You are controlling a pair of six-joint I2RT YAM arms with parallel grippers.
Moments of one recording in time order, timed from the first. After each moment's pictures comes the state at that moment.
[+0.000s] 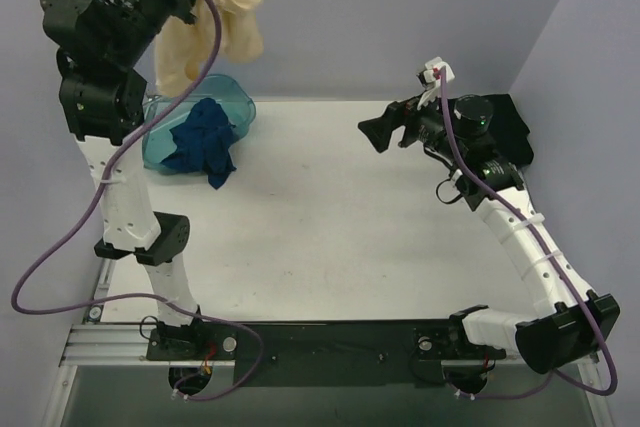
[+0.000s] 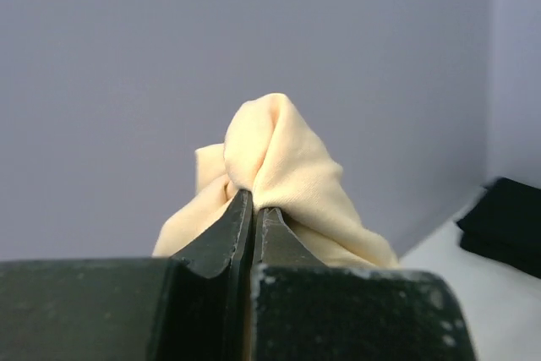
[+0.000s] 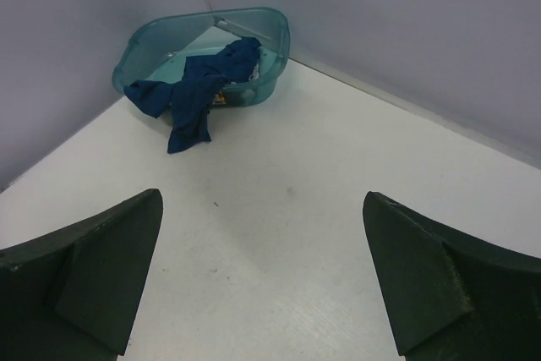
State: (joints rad) left arm -0.14 1.96 3.06 -0.70 0.30 0.14; right arm 0.34 1.22 1.22 -0.09 -0.39 0.13
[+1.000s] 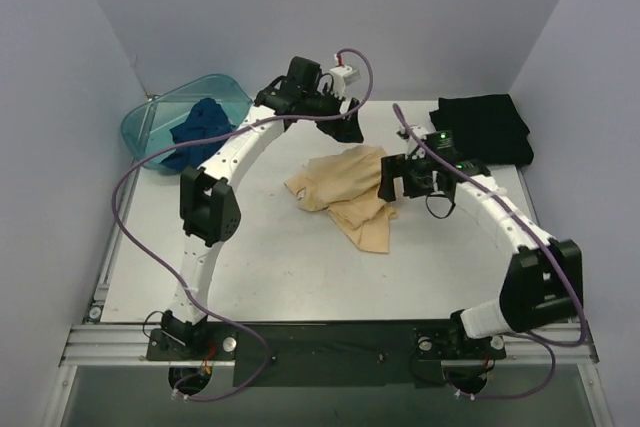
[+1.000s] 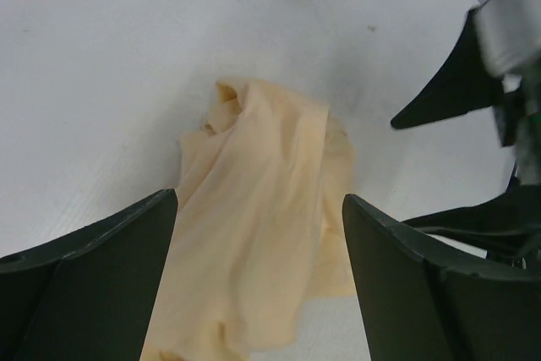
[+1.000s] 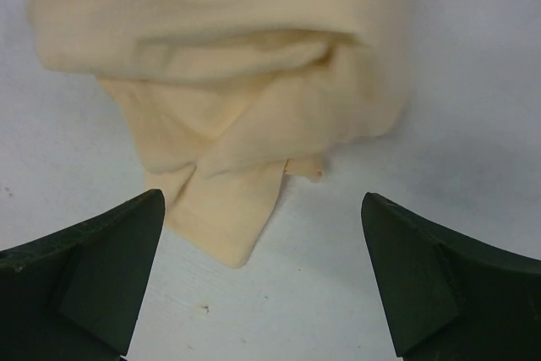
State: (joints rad) left arm -0.53 2.27 2.28 -0.68 0.63 0.00; right arm 0.22 1.38 1.03 -0.48 -0.26 0.03
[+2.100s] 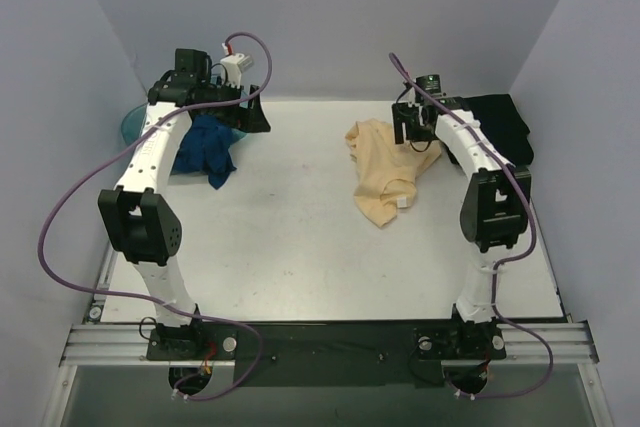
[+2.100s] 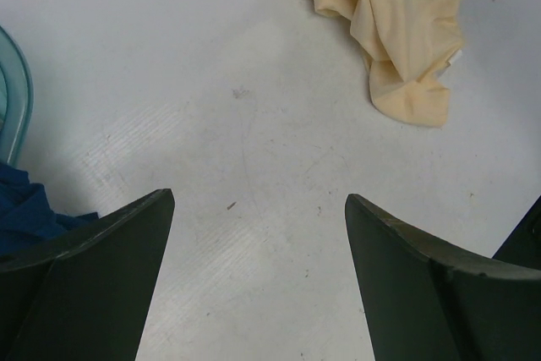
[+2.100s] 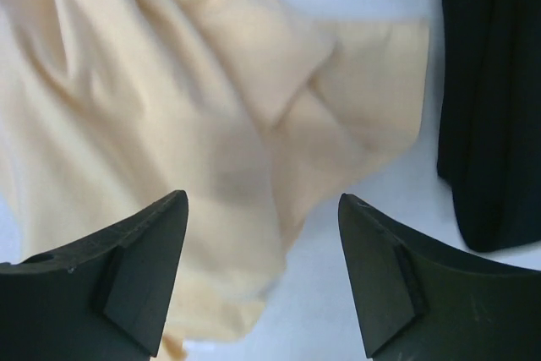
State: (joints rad) left arm -0.11 1.89 1.95 -0.86 0.64 0.13; right arm 0.16 2.09 1.84 -0.66 0.06 -0.02
